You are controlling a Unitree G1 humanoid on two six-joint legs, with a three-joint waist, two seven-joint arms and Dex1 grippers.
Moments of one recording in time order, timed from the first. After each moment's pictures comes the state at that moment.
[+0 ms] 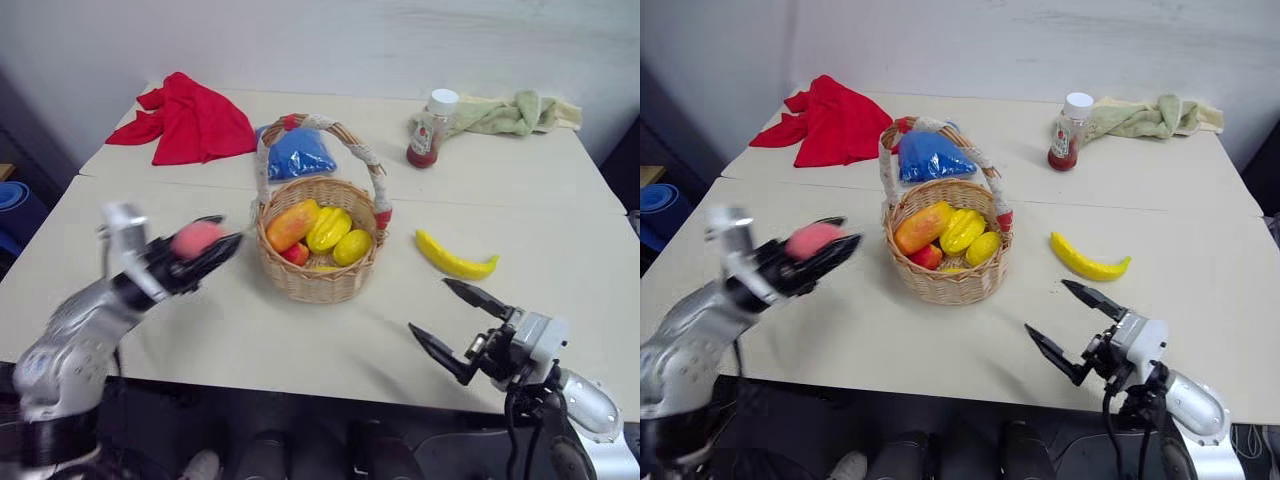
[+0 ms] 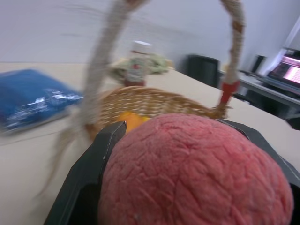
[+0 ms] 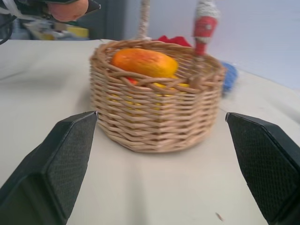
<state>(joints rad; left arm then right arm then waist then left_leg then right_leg) -0.34 0.57 0.19 -0.29 -0.80 0.60 -0.62 0.28 -0.49 -0.21 -0.42 0.49 -0.15 0.79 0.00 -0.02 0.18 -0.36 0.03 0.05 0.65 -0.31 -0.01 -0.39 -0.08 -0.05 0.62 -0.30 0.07</state>
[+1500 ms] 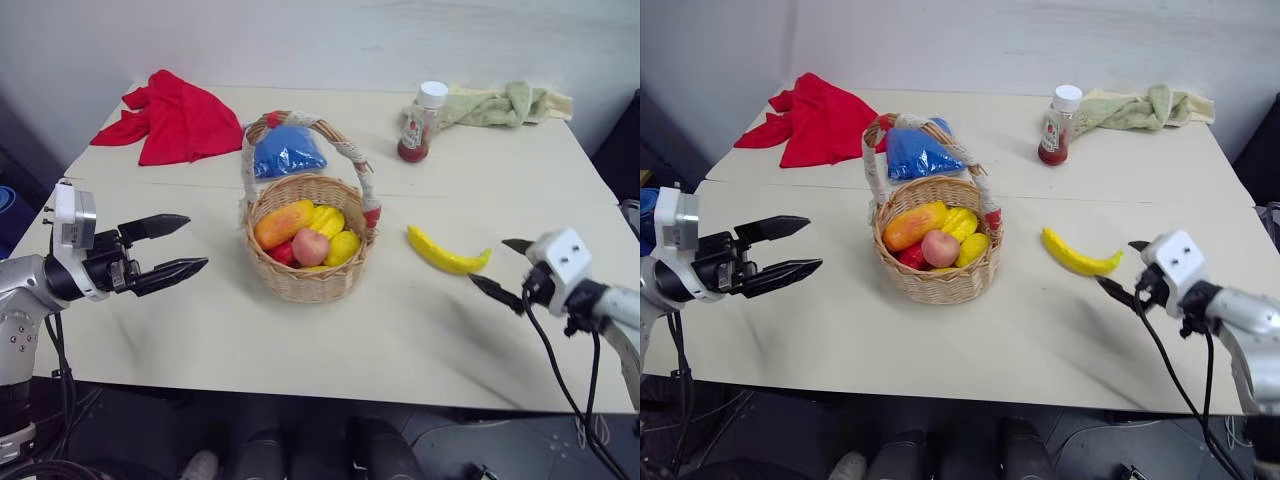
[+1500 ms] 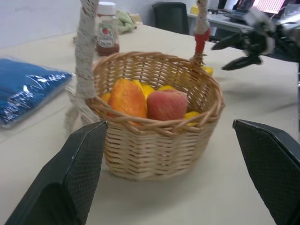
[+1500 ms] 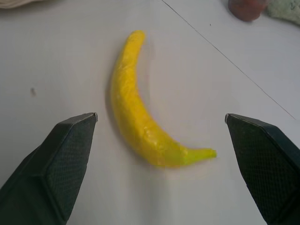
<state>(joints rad) -0.24 0.87 0.42 -0.11 -0.75 0.55 -1.13 -0.28 -0.87 -0.15 0.08 0.29 0.29 0.83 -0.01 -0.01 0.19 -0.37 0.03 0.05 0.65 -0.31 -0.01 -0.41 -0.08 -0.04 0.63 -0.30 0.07</state>
